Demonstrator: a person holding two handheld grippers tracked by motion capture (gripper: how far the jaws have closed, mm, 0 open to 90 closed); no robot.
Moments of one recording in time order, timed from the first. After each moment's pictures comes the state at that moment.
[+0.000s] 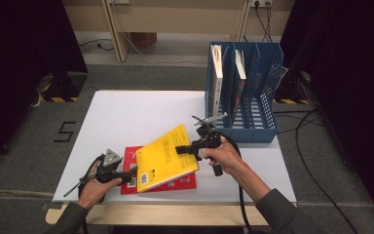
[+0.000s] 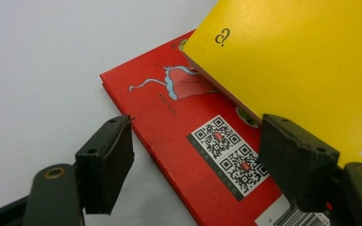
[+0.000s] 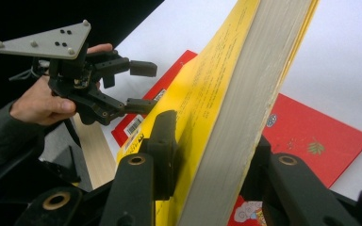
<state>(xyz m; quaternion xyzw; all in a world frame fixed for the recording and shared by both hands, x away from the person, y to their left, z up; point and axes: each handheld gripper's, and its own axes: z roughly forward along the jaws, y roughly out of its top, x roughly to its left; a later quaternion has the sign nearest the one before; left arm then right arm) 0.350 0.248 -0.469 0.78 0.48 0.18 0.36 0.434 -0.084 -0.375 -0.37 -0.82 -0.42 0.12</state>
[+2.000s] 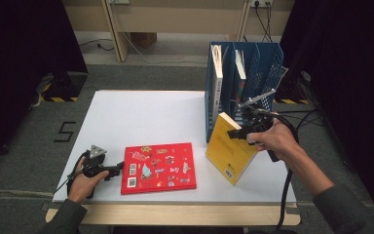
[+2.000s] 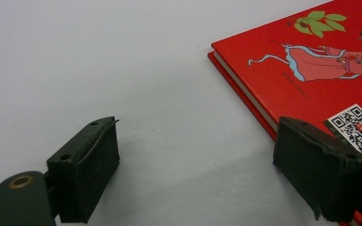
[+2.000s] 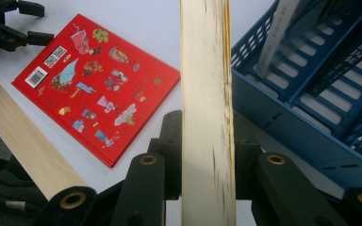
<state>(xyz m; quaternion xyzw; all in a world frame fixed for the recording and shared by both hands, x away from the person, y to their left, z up) 0.369 0.295 -0.483 0.75 0.54 0.19 0.33 0.431 -0.188 -0.273 -0.41 -0.87 -0.27 -0.04</state>
